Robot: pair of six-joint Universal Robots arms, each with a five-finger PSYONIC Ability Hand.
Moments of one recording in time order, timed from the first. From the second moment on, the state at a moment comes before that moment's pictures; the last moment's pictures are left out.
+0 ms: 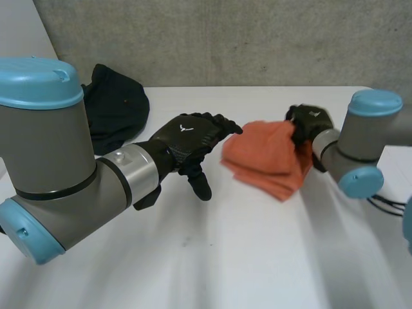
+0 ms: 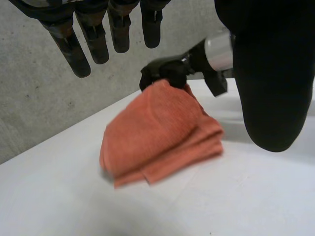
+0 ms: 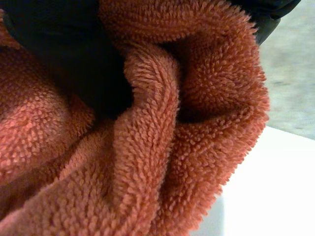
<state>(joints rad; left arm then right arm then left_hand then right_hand) 4.10 -1.92 -1.31 2.95 -1.26 3.25 1.86 -0.63 0.85 -0.03 1.46 3.16 0.20 0.20 0.21 0.20 0.05 0.89 1.16 1.17 1.19 0.95</state>
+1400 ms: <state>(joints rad) 4.17 -1.92 -1.31 3.04 -1.34 3.21 1.37 -0.74 0.51 0.20 1.67 2.26 0.20 0.20 0.21 0.20 0.05 0.18 0.22 0.21 0.23 0.06</state>
